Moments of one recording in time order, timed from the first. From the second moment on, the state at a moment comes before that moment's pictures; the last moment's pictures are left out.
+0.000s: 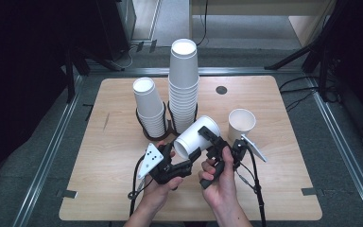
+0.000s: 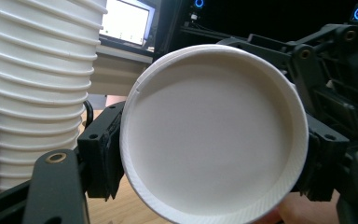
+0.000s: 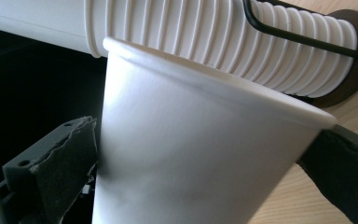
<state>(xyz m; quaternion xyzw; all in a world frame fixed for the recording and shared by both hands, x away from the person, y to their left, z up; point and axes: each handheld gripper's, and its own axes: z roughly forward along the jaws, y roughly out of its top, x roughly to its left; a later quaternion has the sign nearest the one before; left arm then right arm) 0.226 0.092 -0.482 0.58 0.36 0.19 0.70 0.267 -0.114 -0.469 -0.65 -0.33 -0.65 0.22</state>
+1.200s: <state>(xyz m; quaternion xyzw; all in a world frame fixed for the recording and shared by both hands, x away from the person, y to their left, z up) 0.223 0.129 -0.474 0.61 0.40 0.17 0.67 0.258 -0.124 -0.454 -0.58 -0.41 -0.71 -0.03</state>
